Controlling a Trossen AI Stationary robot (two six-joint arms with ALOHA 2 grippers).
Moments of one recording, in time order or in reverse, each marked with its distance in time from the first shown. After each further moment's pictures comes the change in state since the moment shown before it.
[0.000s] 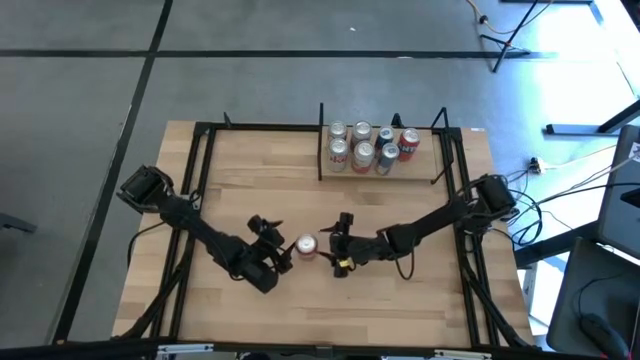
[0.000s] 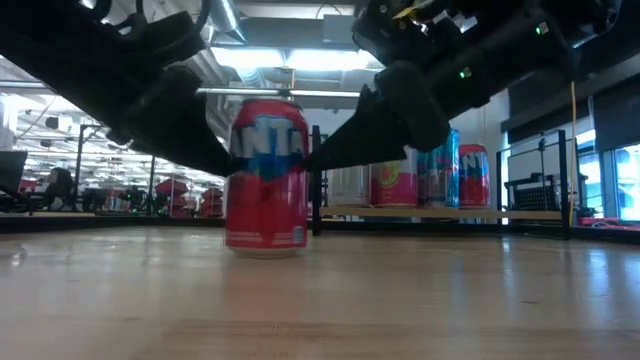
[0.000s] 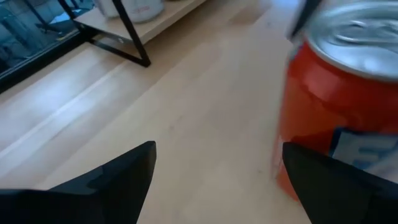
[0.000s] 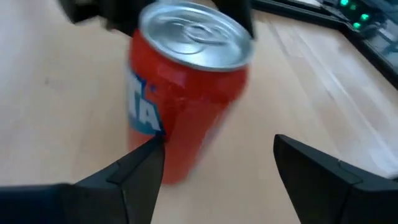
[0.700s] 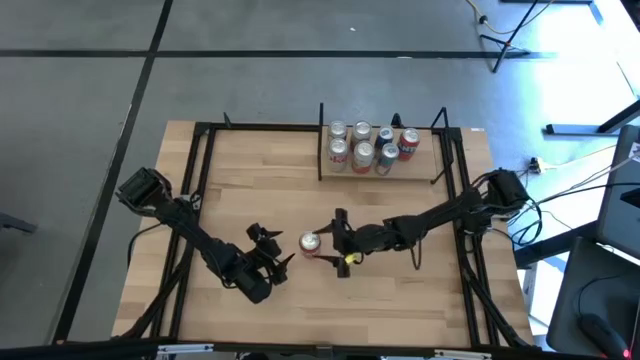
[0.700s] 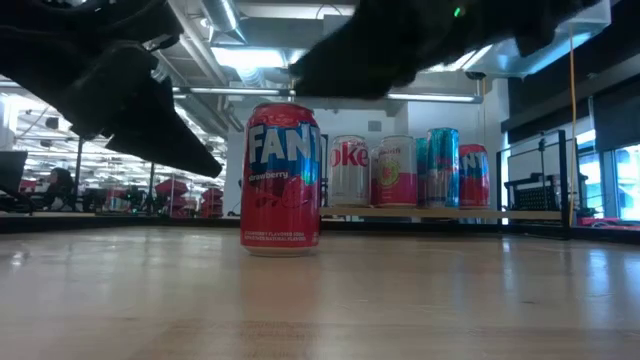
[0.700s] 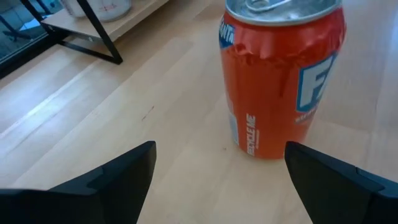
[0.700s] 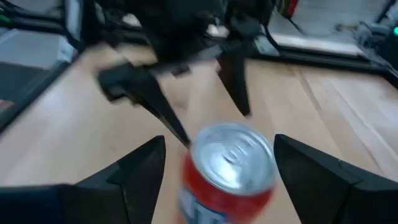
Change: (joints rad) left arm -0.079 0.000 0.003 -0.002 0.022 -0.003; right arm -0.027 -0.116 0.008 0.060 -0.227 -0.018
